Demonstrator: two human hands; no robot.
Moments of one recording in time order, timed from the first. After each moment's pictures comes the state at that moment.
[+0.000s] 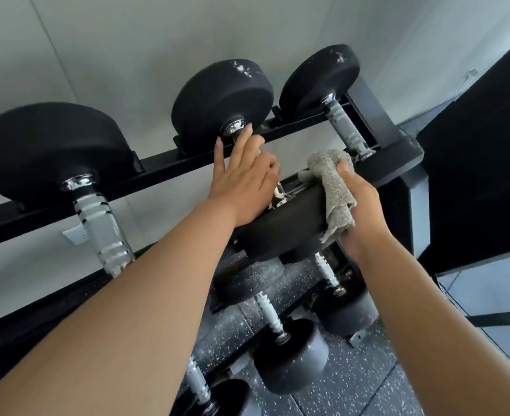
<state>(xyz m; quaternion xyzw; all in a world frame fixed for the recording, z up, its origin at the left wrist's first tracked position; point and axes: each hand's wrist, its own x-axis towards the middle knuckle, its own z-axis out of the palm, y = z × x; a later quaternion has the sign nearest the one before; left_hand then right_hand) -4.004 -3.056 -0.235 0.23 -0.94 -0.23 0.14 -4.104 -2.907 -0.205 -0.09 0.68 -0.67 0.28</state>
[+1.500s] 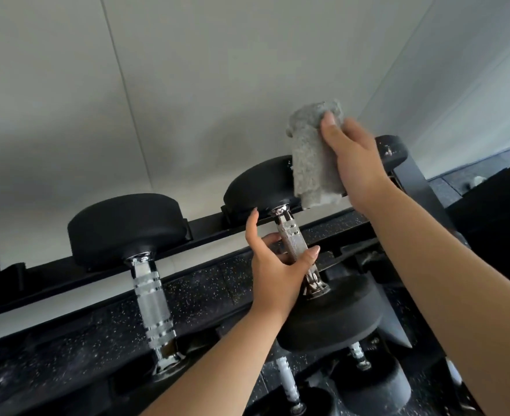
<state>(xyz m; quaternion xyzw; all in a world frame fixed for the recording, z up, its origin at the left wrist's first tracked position) -4.007 -3.034 -0.241 0.36 -0.53 -0.66 0.39 -4.135 -3.068 -0.100 -0.37 0.70 -0.55 0.26</state>
